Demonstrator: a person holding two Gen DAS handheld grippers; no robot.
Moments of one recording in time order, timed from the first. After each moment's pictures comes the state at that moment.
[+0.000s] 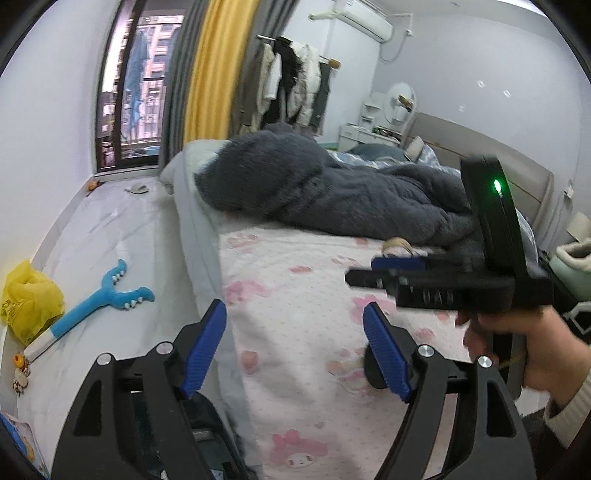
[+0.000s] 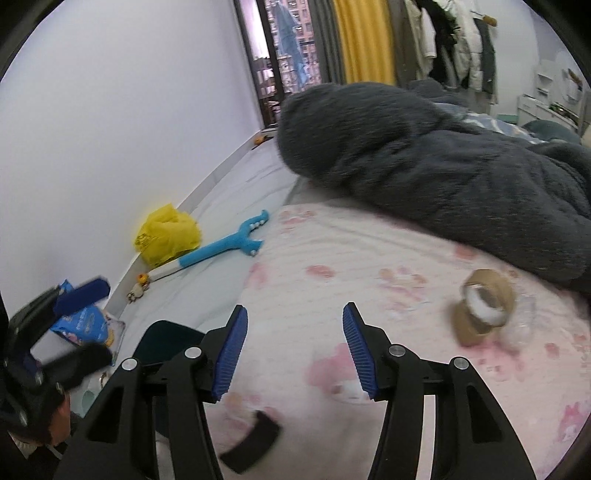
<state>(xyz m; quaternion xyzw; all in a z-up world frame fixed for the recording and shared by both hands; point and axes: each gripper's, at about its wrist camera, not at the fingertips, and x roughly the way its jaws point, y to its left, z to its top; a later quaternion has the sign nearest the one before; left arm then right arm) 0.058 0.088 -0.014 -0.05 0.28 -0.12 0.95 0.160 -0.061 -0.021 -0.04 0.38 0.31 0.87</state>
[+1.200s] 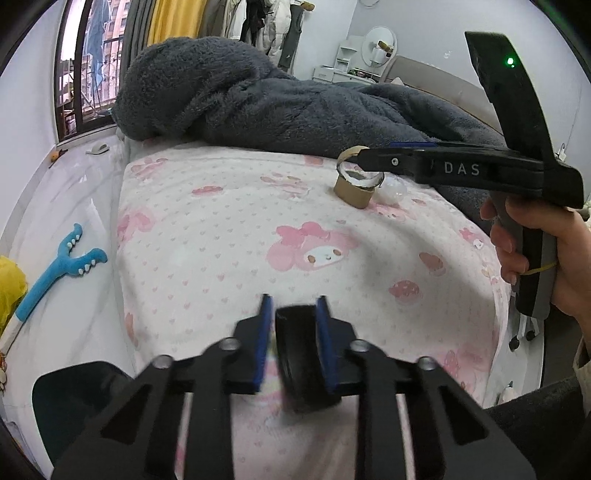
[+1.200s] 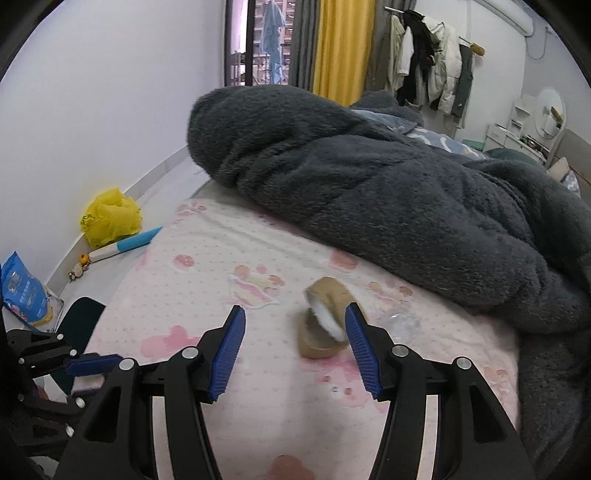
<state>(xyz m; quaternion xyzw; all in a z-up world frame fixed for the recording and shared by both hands) 0.100 0.000 -0.086 -0.04 0.38 -0.17 0.91 0.203 -0.145 -0.026 -0.12 0.36 0.24 0.90</state>
